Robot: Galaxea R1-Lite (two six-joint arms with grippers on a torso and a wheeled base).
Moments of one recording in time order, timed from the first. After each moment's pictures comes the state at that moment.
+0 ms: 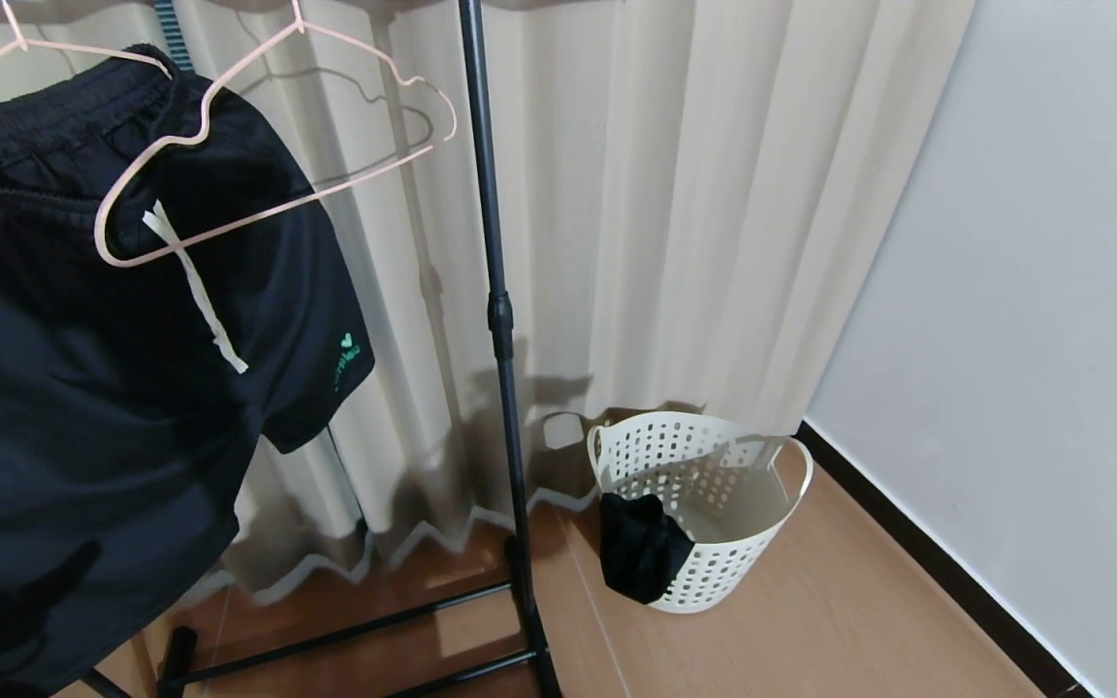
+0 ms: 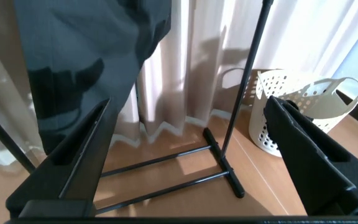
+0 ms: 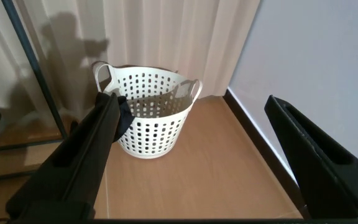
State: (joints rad) left arm 0.00 0.00 -0.02 0.03 -0.01 -0.01; right arm -0.01 0.01 0.00 0.02 0.01 -0.06
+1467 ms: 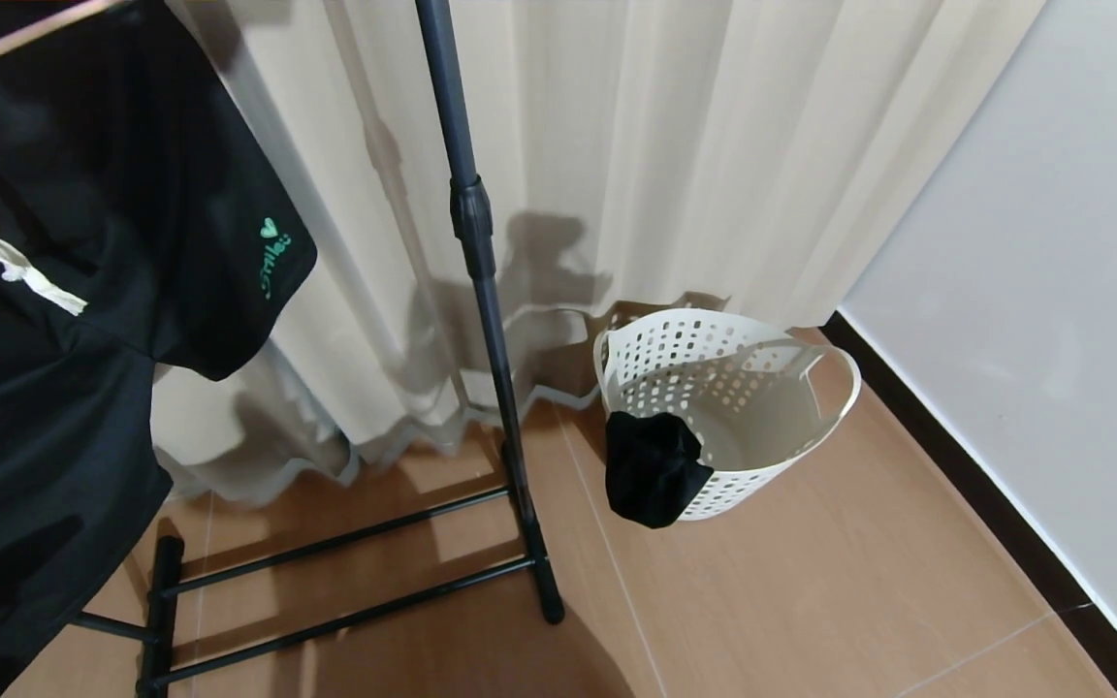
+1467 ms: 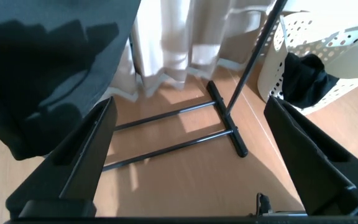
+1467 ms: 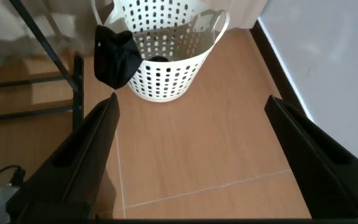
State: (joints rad) left arm 0.00 0.00 -0.02 0.03 -0.01 -0.01; right arm 0.00 0.08 -0.01 0.03 0.04 -0.07
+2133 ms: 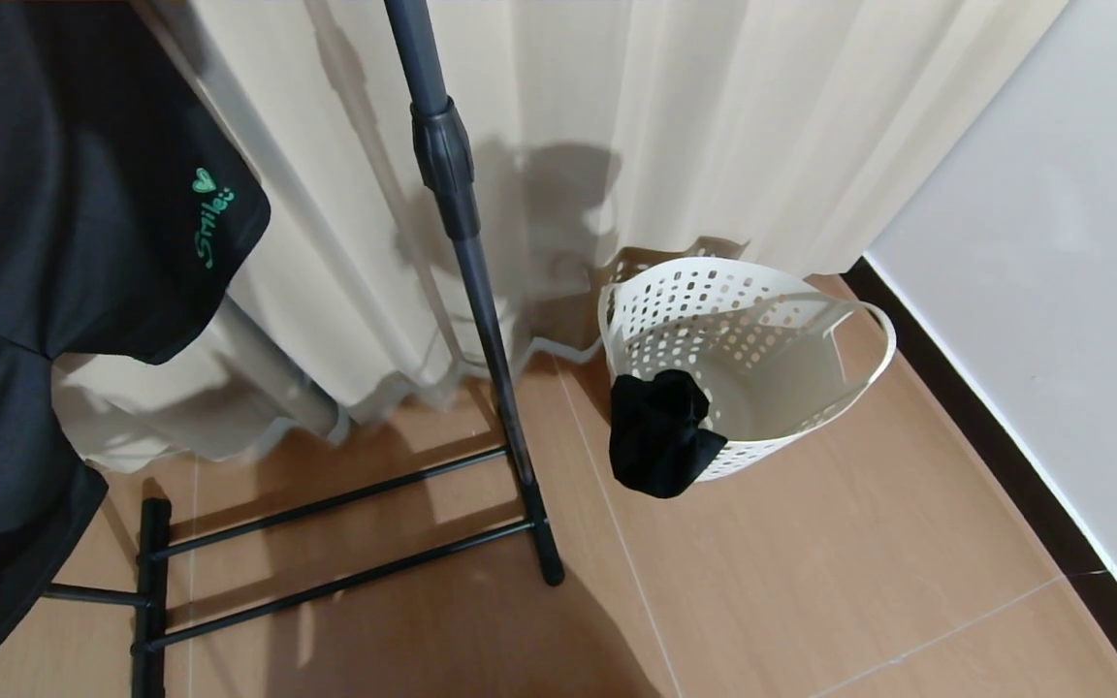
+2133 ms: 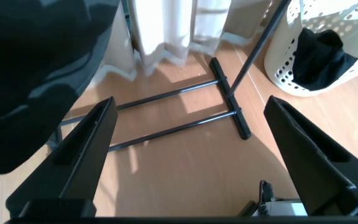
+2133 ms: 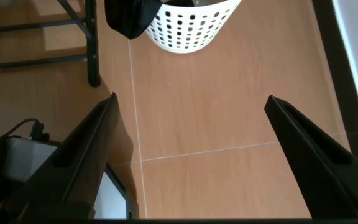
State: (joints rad) left arm 0.00 0.00 -0.02 0.03 -0.01 -0.01; right arm 0.03 0.24 -0.01 0.03 0.10 -0.07
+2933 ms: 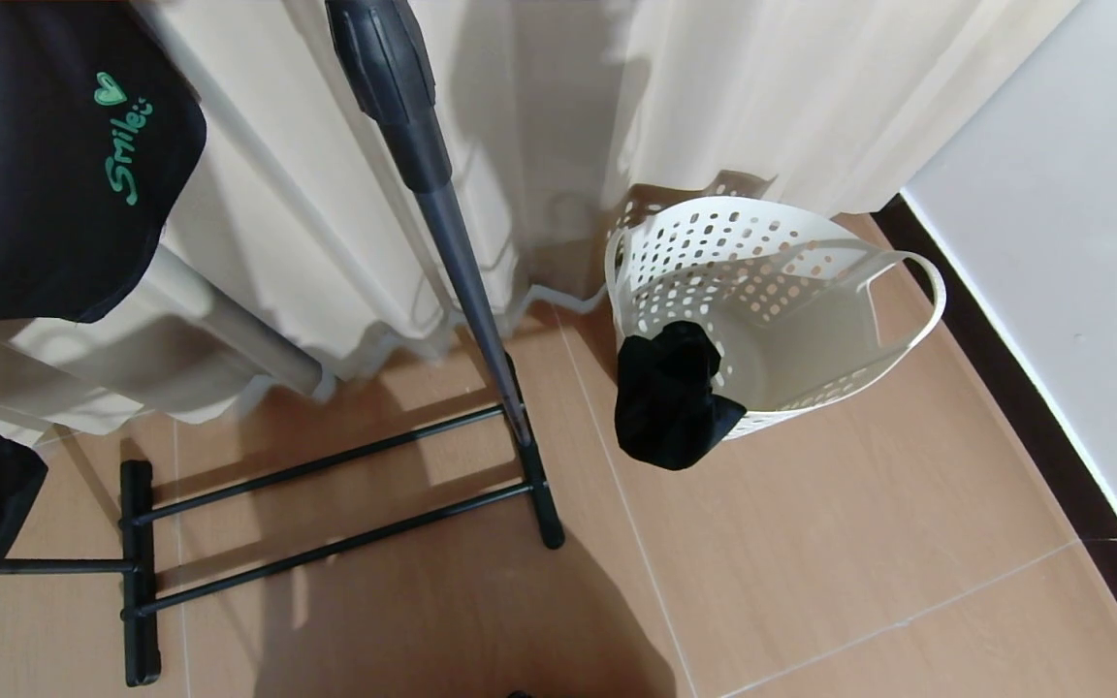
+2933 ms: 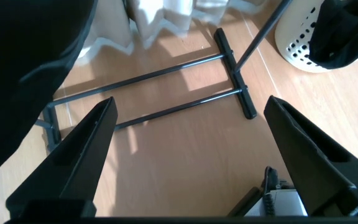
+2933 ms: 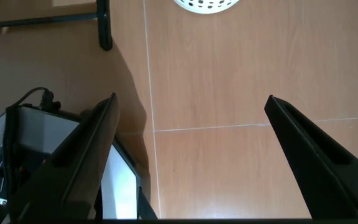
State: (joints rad) left arm 0.00 0.00 -0.02 0.03 -0.01 0.00; right arm 0.10 0.40 -0.05 0.00 0.10 -0.07
